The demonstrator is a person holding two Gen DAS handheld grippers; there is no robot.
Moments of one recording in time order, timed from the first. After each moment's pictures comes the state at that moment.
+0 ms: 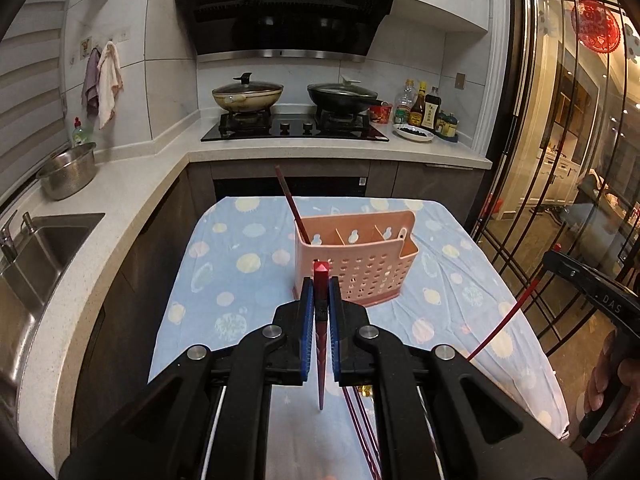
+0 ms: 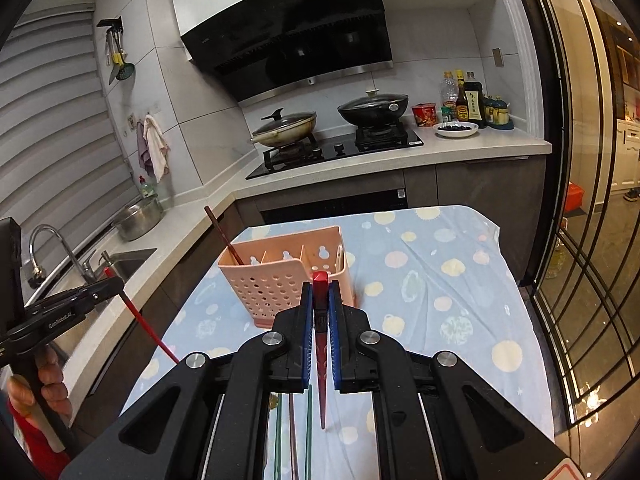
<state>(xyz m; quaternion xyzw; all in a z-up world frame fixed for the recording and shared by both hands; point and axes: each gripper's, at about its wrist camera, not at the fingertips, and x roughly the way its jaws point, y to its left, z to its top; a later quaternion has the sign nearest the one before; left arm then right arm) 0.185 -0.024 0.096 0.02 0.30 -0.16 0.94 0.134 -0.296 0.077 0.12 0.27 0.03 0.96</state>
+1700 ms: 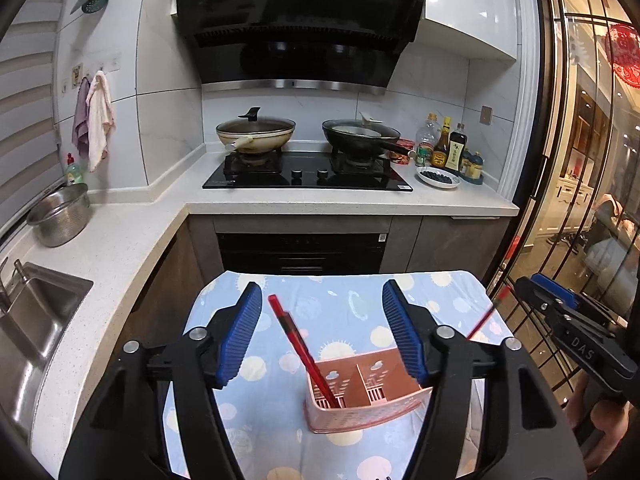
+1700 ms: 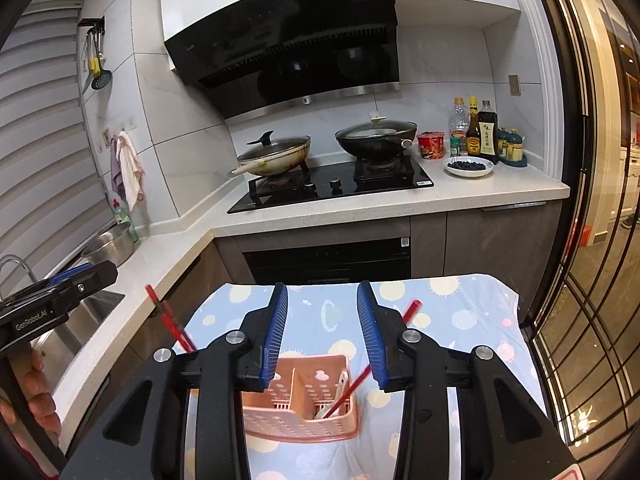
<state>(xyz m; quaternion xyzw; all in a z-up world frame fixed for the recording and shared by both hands) 0.321 -0.056 0.145 0.01 0.26 -0.14 0.96 0.293 -0.285 0.114 0.10 0.24 0.01 0.97</state>
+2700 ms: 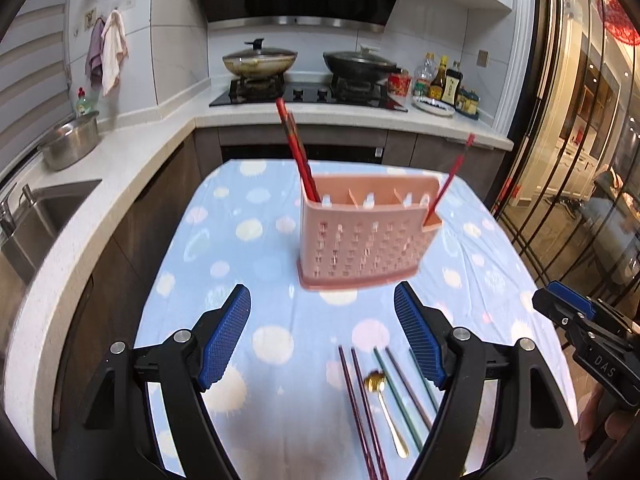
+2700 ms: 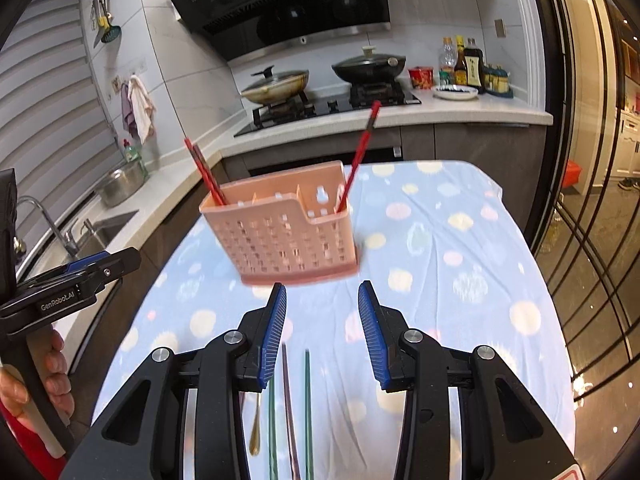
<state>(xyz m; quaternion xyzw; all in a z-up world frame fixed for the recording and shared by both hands) 0.204 -0.038 0.040 0.02 0.36 -0.13 0.92 0.142 -0.266 0.023 0.10 0.34 0.01 0.93</state>
